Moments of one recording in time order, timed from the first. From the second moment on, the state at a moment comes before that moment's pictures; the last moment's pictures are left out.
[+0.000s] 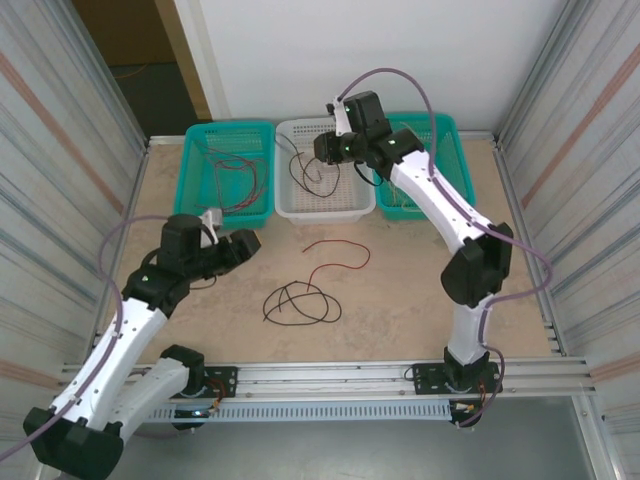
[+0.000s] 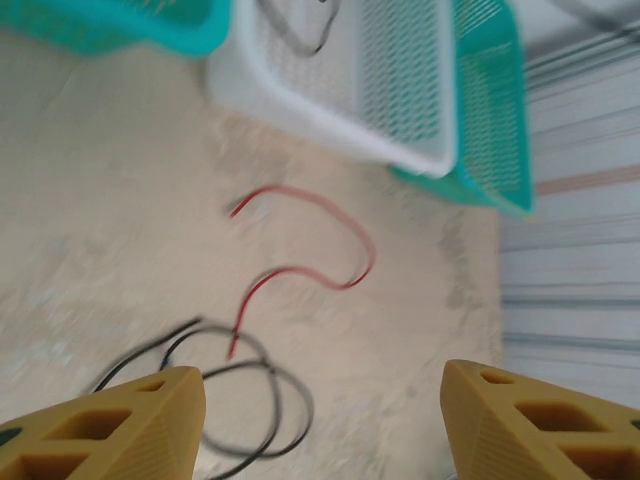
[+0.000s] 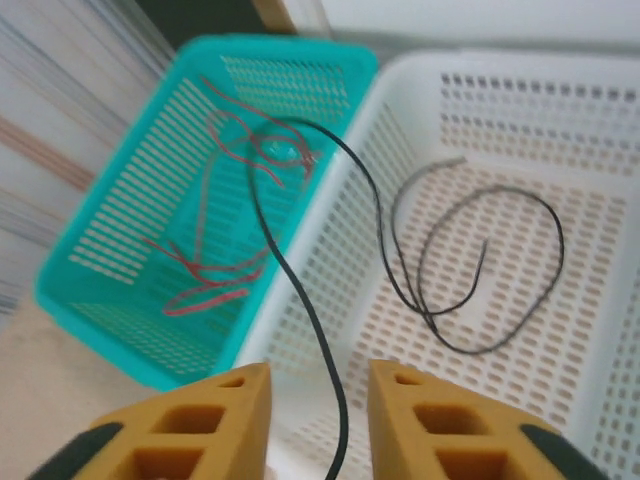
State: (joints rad) left arm -0.36 0.82 0.75 -0.60 0.33 -0.81; right arm 0.54 1.94 1.99 -0.69 -0.15 0.30
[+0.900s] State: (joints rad) left arm -0.72 1.51 0.85 -0.65 0.12 -0.69; right arm 0.83 1.44 1.29 -0.61 -0.04 0.44
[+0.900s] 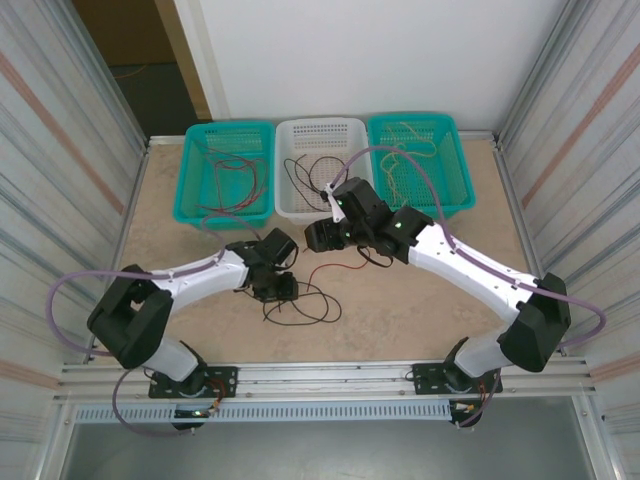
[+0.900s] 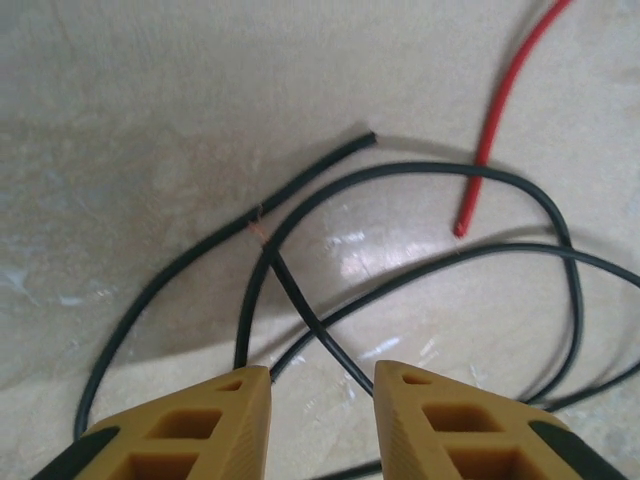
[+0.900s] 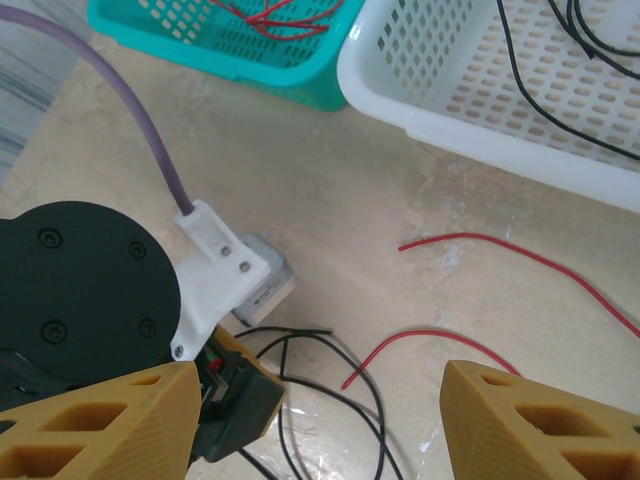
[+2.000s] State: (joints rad) left arm -0.72 1.19 1.24 -0.85 0.09 -0.38; right arm 0.74 1.39 1.23 -0.58 -0.26 0.46
